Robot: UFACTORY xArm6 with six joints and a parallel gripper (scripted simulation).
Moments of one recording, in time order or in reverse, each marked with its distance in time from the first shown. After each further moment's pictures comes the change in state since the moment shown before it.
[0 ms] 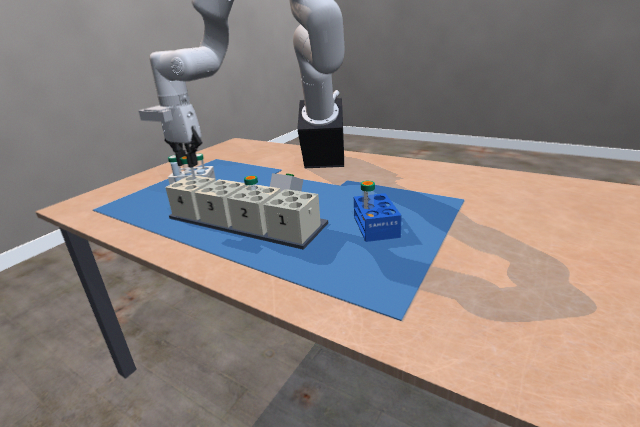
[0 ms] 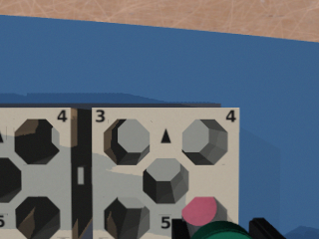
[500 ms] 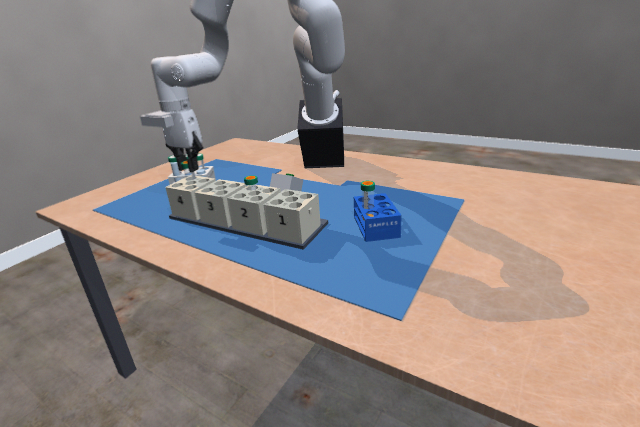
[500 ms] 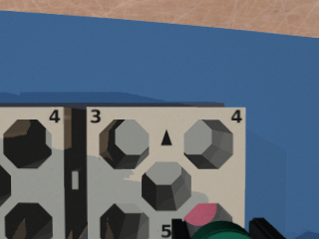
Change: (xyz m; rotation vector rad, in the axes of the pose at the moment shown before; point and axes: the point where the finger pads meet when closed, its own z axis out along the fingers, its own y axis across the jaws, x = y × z) arm 0.000 0.000 0.014 0.000 0.000 0.000
